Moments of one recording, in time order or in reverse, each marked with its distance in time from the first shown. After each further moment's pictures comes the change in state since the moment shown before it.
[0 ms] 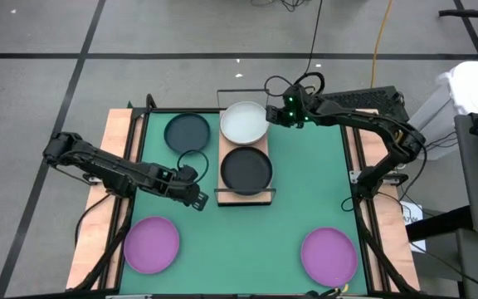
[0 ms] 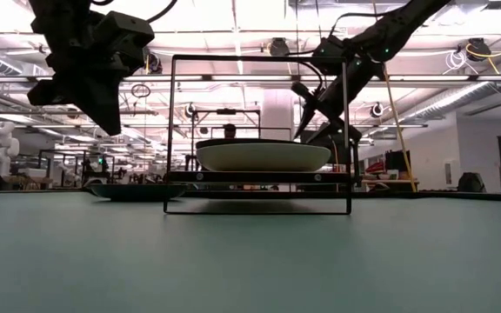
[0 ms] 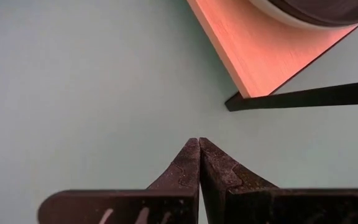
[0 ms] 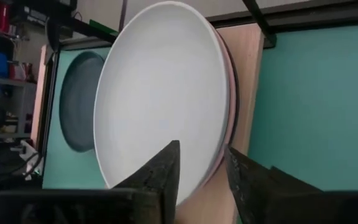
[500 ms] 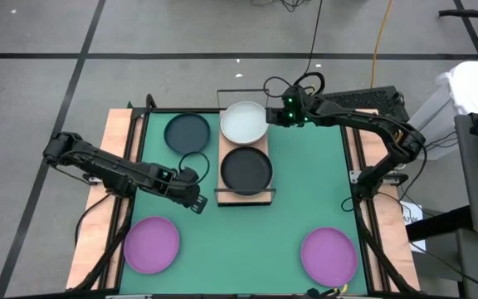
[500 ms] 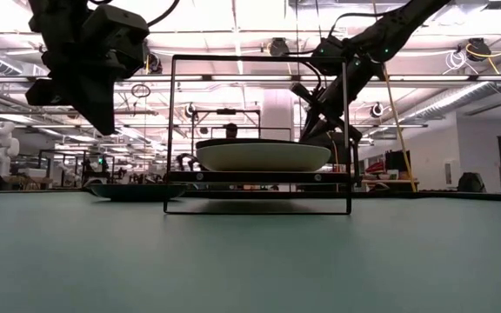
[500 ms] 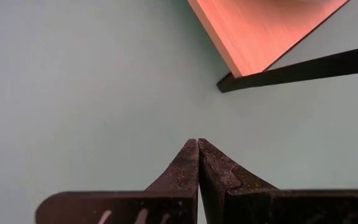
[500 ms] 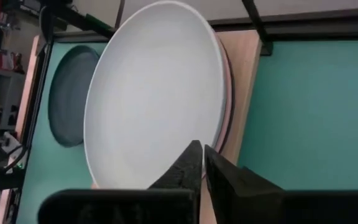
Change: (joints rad) left arm 0.000 0.000 0.000 0.005 0.071 0.041; right arm 0.005 0.000 -0.001 -0.004 0.031 -0.069
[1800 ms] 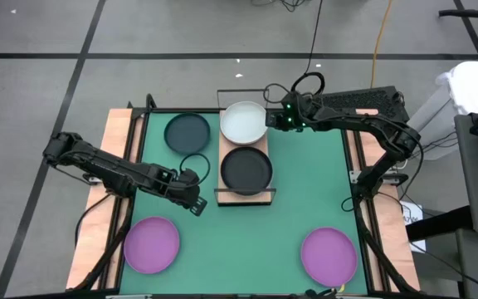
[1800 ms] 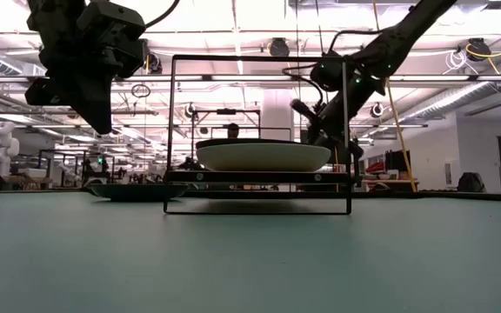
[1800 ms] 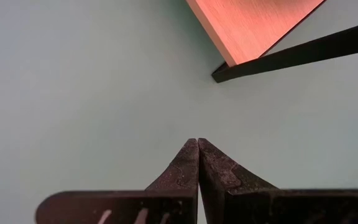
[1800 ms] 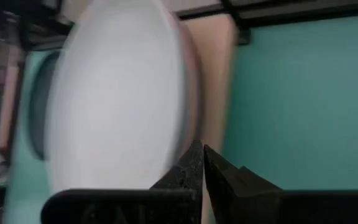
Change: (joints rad) left arm -0.008 0.000 0.000 0.004 0.026 0.024; right arm 0.001 0.049 -0.093 0.144 0.018 0.064
